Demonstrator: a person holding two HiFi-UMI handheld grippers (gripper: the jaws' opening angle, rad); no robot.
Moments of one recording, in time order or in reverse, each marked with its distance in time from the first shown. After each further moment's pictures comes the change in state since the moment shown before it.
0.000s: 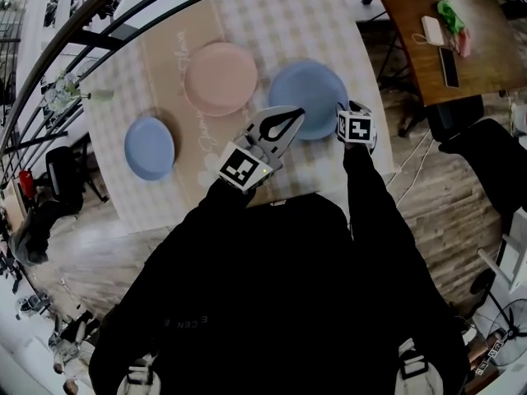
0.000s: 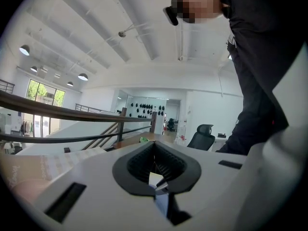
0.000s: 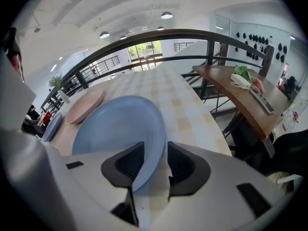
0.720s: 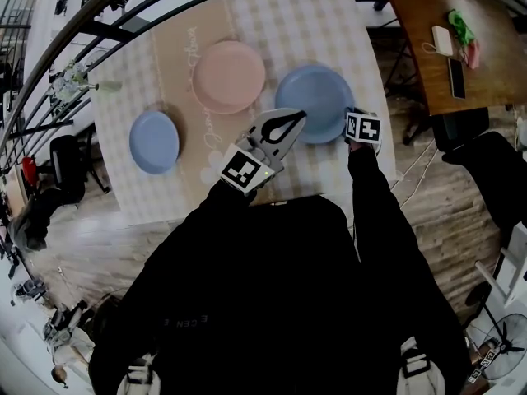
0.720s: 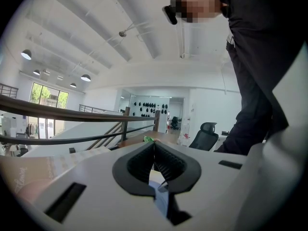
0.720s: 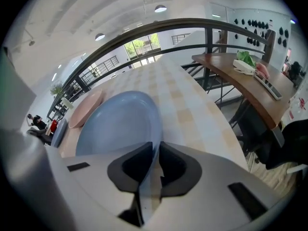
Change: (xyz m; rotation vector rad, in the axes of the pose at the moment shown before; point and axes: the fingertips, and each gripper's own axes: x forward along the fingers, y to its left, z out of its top) left arm -0.006 0.004 0.003 0.008 0.016 0.050; right arm 0.015 -0.004 -0.011 0.075 0.063 0.082
